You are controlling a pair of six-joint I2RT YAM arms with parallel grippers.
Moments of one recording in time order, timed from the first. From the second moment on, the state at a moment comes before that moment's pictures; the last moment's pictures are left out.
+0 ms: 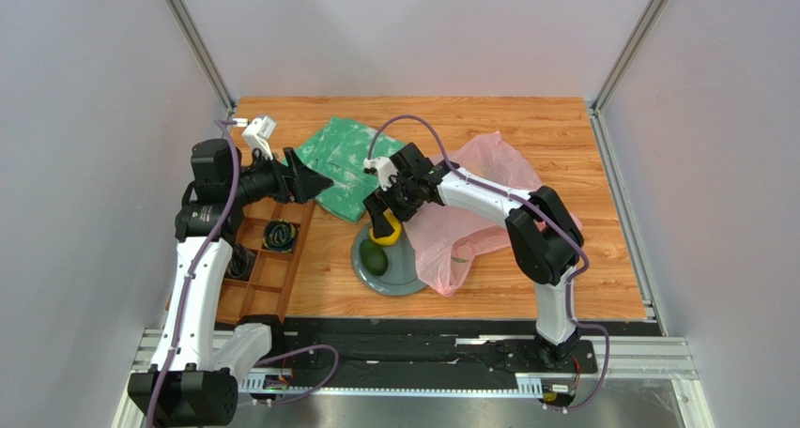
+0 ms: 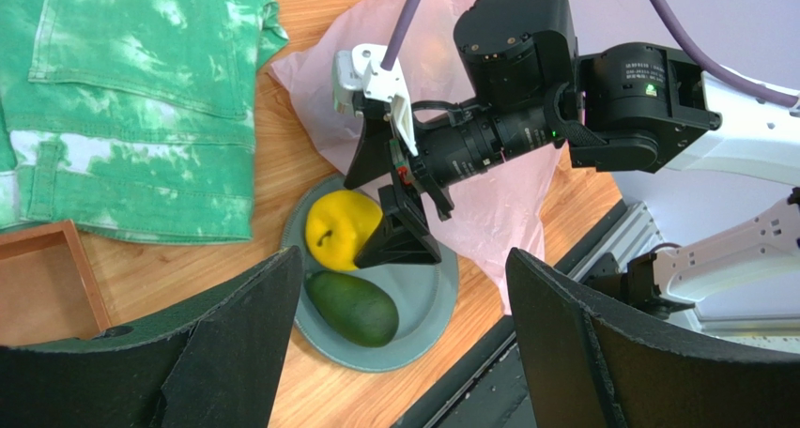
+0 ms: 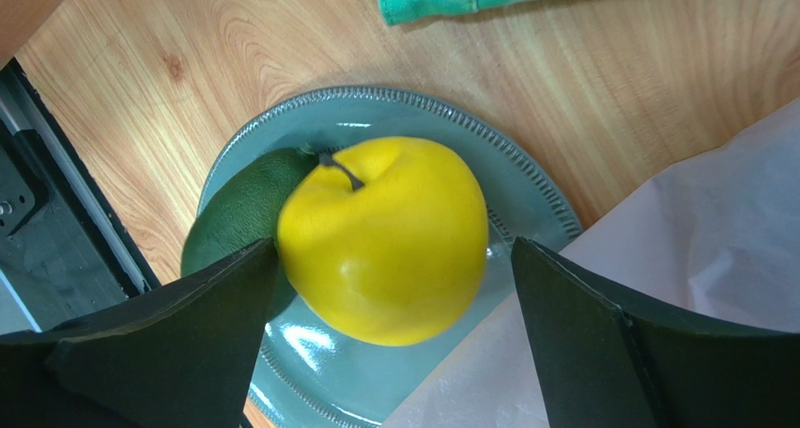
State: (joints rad) left arm 0.04 0.96 1.05 -0.52 0.81 -0.28; right arm 0.74 1.98 1.50 -0.49 -0.42 -0.02
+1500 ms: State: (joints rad) left arm -0.07 1.22 1.17 -0.52 0.77 -0.19; right arm 0.35 1.51 1.09 -0.70 -0.16 -0.64
